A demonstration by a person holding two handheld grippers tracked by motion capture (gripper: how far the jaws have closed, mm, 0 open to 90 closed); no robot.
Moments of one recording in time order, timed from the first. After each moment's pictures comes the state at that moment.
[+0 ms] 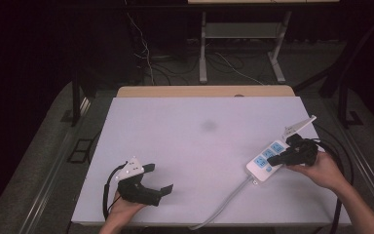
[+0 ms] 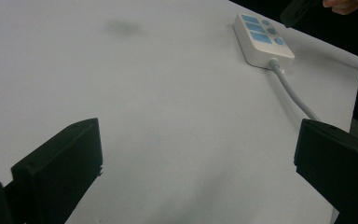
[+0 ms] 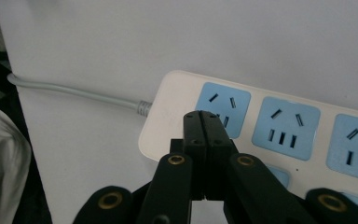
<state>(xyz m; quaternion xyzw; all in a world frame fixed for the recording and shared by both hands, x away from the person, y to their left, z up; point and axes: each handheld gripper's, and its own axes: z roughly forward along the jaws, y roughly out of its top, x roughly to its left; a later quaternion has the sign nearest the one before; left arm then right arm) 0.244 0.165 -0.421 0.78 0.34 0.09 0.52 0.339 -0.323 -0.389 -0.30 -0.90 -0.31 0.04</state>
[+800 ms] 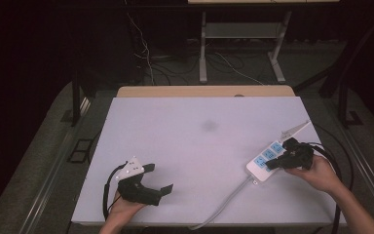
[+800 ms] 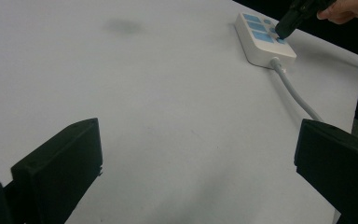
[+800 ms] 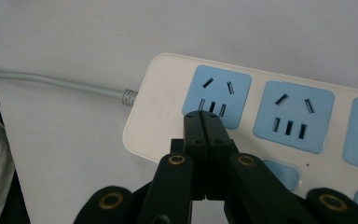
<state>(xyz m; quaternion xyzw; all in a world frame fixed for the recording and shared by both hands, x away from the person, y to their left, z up) 0.245 0.164 -0.422 0.78 0.34 0.09 0.51 0.339 -0.321 -0.407 -0.31 -0.90 -0.30 0.04</state>
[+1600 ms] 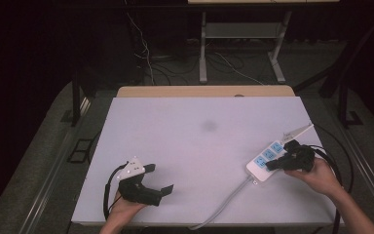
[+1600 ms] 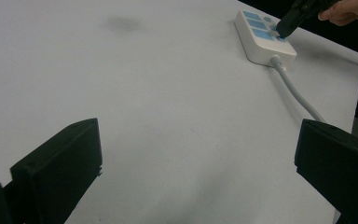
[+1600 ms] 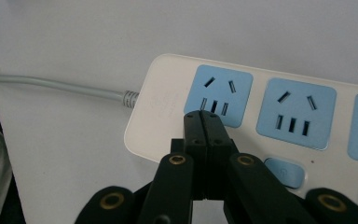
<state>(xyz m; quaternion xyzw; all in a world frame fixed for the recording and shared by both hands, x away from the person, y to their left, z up) 0.245 0.163 -0.423 0.78 0.34 0.09 0.51 0.333 -0.323 -0.411 -0.32 -0.89 -0.32 0.03</state>
